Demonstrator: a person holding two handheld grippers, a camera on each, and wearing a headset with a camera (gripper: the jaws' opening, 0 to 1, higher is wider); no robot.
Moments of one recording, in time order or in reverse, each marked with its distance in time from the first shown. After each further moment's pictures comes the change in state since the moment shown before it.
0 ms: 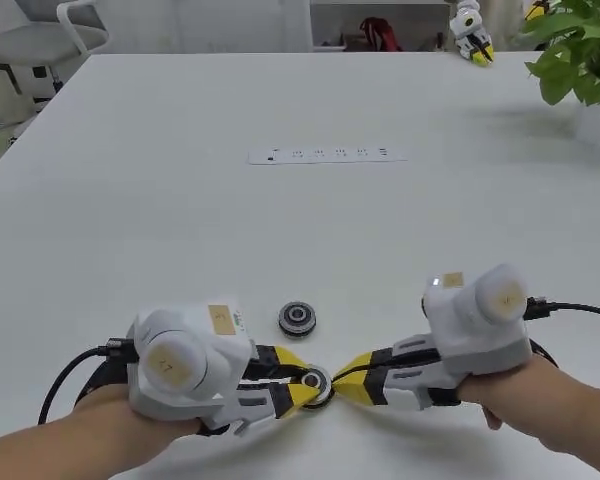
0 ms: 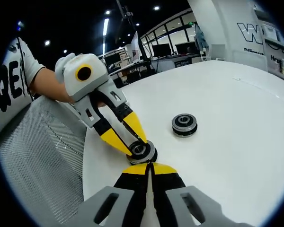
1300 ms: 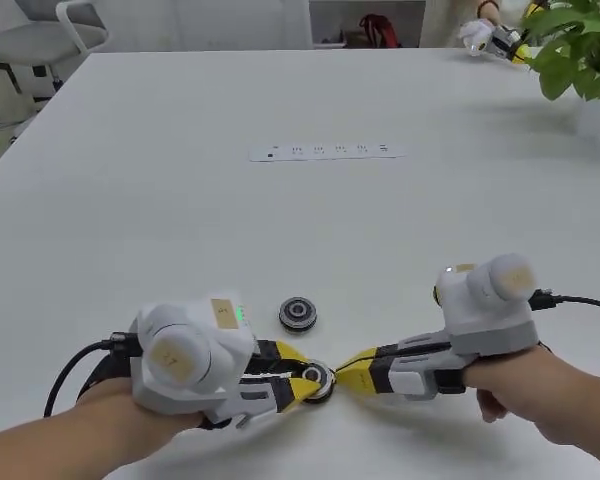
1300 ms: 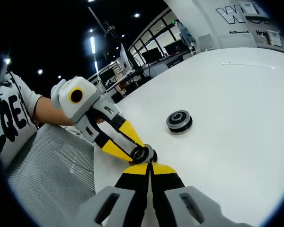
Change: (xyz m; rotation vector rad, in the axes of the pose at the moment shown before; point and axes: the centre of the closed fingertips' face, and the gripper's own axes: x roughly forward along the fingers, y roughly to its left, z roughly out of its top) left arm 0.000 0.000 0.001 0.008 0.009 0.004; right arm -0.006 -0.004 0.006 0.276 -0.095 0.067
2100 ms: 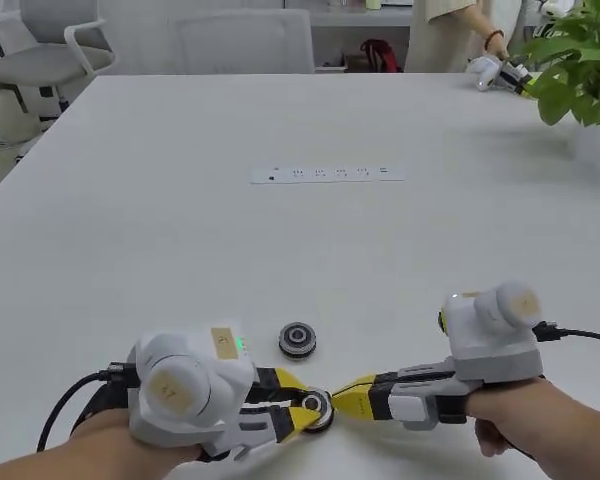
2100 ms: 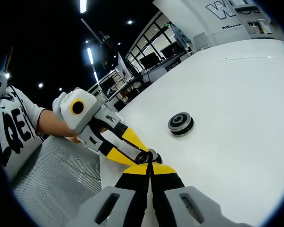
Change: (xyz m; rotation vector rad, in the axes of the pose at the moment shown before) left arm 0.000 0.000 0.000 -0.004 0.005 0.007; right arm 0.002 0.006 0.004 0.068 -0.035 0.035
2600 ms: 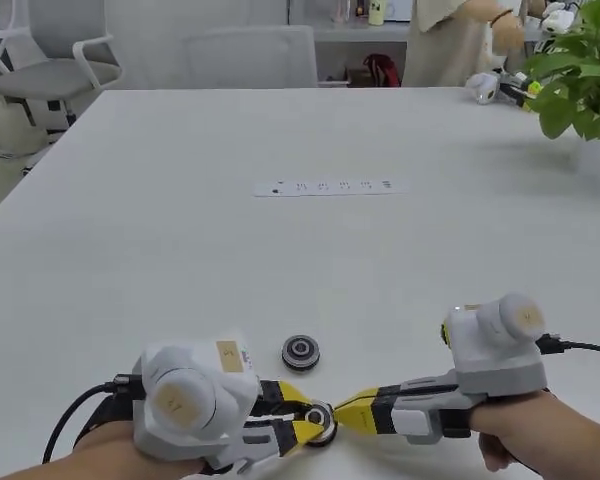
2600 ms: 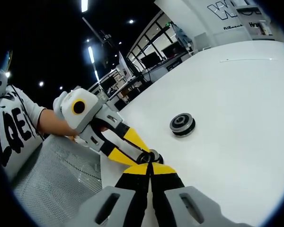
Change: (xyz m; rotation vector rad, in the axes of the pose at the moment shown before) left arm 0.000 0.000 0.000 0.009 0.004 -0.001; right arm 0.000 0.003 0.001 -0.013 0.006 0.002
